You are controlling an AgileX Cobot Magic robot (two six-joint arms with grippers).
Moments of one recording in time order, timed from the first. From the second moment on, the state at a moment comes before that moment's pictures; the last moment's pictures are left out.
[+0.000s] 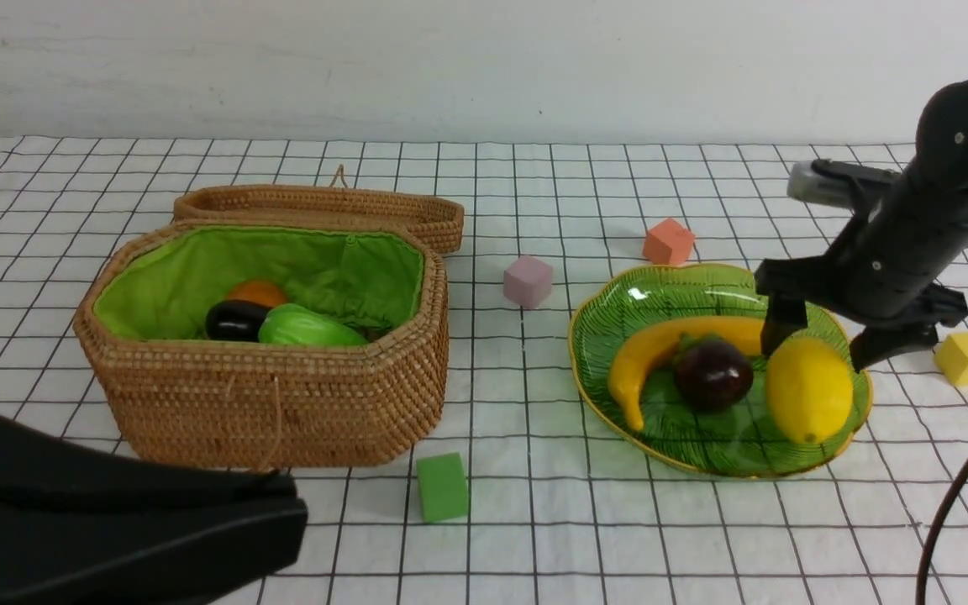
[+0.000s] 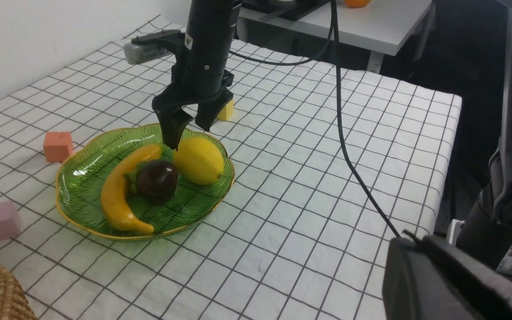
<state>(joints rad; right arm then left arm) 0.10 1.92 -1.54 0.16 0.94 0.14 -0.83 0.63 -0.83 -0.45 0.57 0.42</state>
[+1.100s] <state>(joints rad) 0.10 0.38 -0.59 0.17 1.07 0.14 -0.83 0.22 -0.15 -0.18 0.07 0.13</state>
